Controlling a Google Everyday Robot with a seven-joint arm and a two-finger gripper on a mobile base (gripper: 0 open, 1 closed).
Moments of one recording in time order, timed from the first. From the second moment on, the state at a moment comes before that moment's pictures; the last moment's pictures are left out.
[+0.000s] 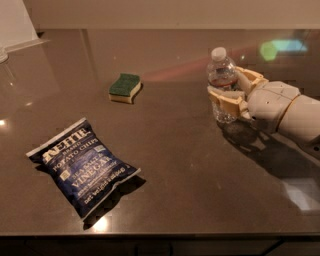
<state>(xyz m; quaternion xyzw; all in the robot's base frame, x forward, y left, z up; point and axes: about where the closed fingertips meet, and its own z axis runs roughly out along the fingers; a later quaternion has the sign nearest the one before) 0.542 -0.153 0.945 -0.37 0.63 0.11 0.67</state>
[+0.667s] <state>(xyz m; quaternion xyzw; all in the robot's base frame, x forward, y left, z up) 0.546 -0.158 0.941 -0.31 0.64 0.14 0.69</state>
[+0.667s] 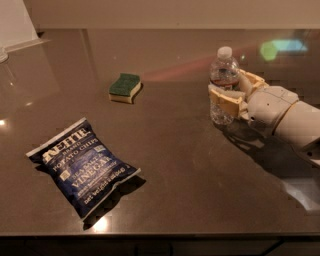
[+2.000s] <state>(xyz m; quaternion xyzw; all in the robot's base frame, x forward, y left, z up) 0.548 -0.166 0.932 -0.26 0.63 0.19 0.71</state>
